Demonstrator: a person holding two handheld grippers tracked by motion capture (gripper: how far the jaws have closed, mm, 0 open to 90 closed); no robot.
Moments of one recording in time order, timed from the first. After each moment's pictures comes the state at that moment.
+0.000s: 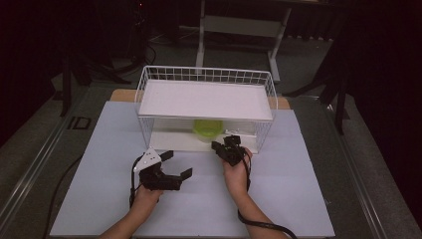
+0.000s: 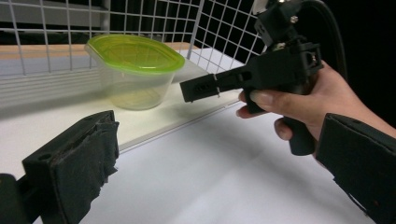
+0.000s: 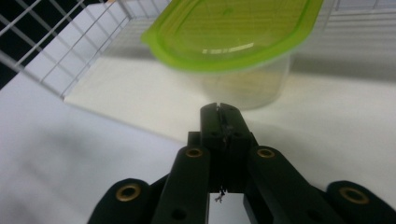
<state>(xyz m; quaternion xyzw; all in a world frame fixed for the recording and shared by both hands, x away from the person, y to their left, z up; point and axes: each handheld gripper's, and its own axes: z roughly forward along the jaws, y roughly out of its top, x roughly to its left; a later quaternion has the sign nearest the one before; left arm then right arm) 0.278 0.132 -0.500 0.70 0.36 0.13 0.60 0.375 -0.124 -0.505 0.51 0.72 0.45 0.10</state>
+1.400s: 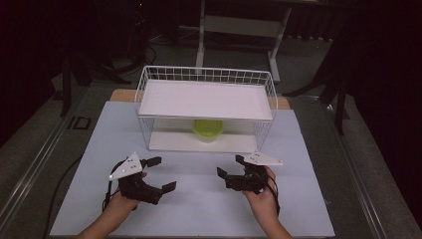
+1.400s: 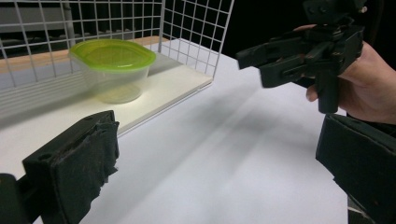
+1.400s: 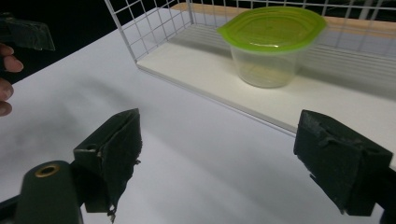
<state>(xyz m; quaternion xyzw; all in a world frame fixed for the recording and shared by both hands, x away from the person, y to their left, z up) 0.247 0.178 -0.479 0.74 0.30 0.11 0.59 0.285 -0.177 -0.473 0.39 0.76 0.50 0.14</state>
